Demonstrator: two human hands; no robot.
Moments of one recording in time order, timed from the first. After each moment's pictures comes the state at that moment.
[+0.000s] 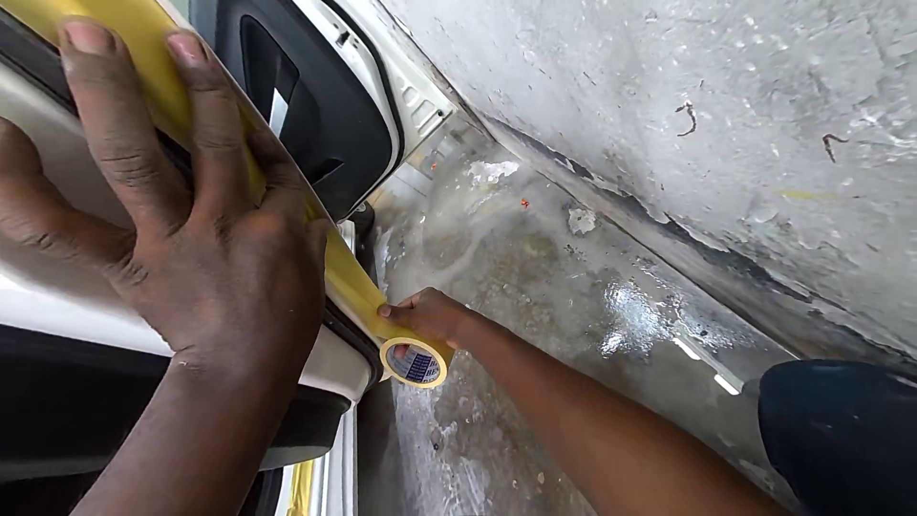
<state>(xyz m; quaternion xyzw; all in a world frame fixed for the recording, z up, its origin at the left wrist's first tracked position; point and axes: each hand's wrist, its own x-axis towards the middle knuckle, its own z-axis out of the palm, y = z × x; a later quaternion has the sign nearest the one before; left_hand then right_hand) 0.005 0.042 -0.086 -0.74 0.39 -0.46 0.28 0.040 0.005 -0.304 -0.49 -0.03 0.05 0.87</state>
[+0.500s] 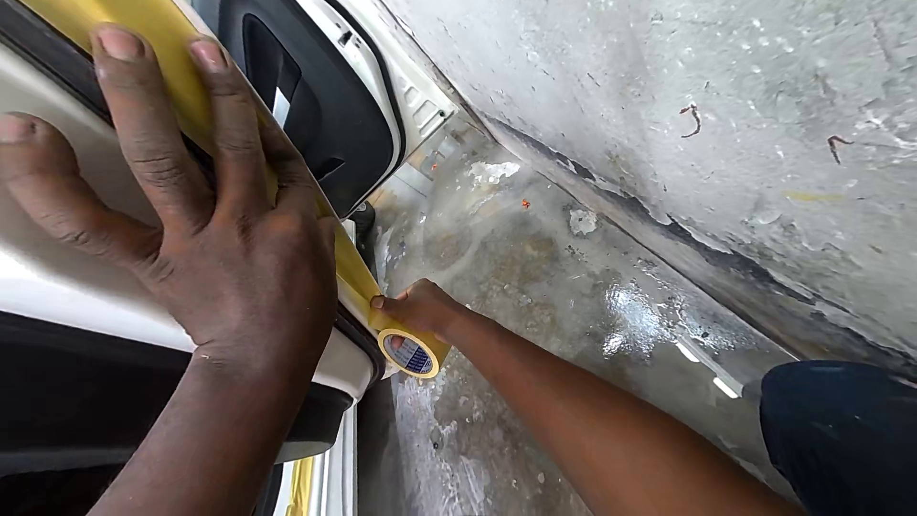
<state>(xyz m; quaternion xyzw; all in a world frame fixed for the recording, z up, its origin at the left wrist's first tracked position) 0.001 0.038 -0.091 -0.73 0.38 -0.48 0.30 0.055 0.007 -0.290 -0.56 0.02 0.03 0.83</state>
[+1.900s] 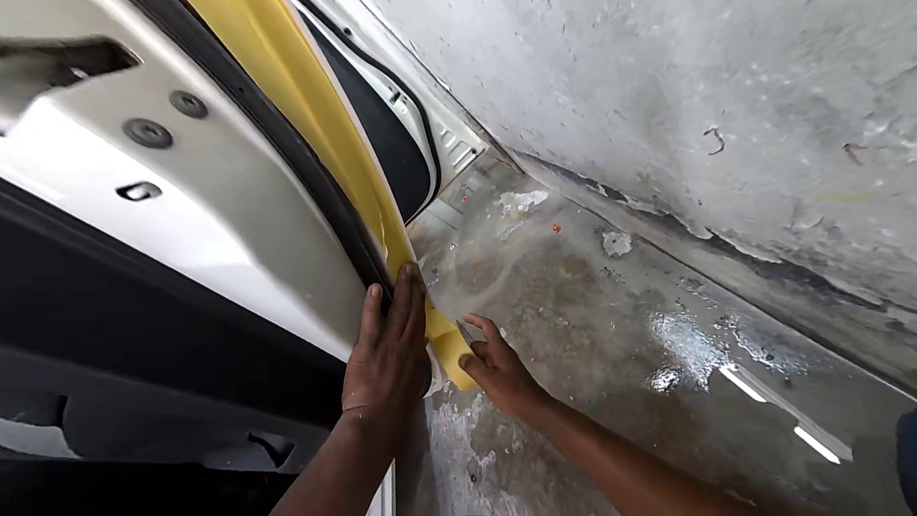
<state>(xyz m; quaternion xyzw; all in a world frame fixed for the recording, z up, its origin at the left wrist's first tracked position) 0.022 0.141 -0.167 -0.64 0.42 -0.38 0.52 -0.004 0.067 -0.347 -0.49 -0.01 -0.19 0.85</state>
